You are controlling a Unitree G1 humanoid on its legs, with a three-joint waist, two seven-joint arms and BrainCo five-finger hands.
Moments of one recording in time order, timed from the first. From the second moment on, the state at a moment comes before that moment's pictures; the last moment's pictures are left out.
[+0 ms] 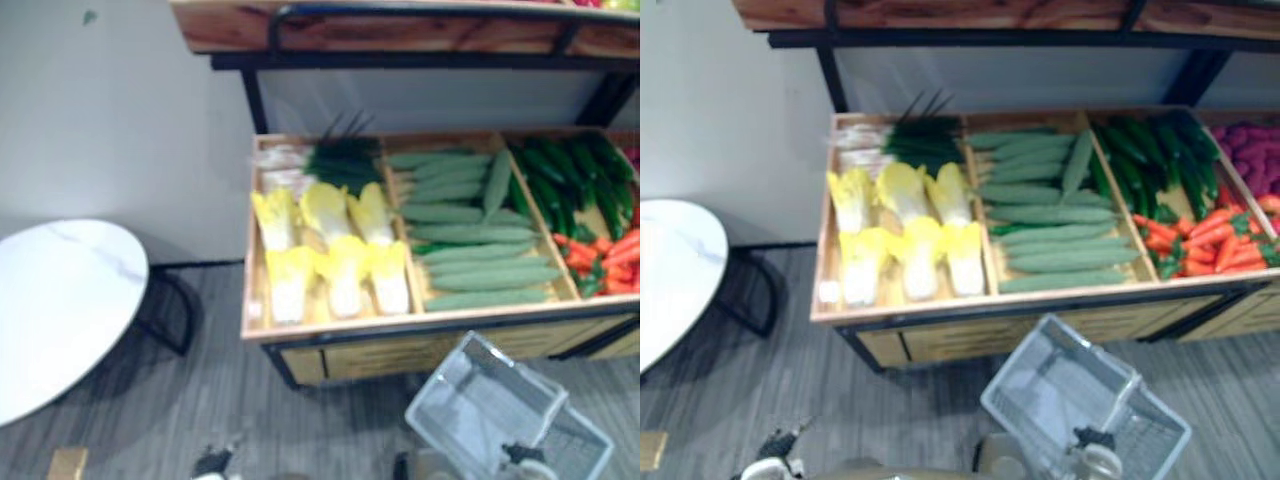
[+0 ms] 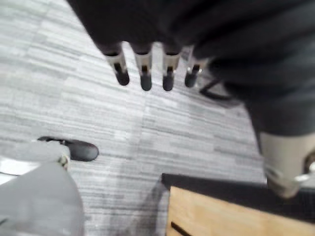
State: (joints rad) left arm 0.08 0.16 0.40 1.02 0.00 -0.02 0.18; right arm 0.00 -0.12 -0.50 1.05 -0.04 0.00 -0.15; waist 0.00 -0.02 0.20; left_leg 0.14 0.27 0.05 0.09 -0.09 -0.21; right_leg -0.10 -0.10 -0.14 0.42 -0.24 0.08
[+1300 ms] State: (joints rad) left arm -0.32 0.31 -0.22 0.39 0.46 -0.08 0.30; right arm 0.07 -0.16 -0.51 0.94 -0.02 -0.03 -0.21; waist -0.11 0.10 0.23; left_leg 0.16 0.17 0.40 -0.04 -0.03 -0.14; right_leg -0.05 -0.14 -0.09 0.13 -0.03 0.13
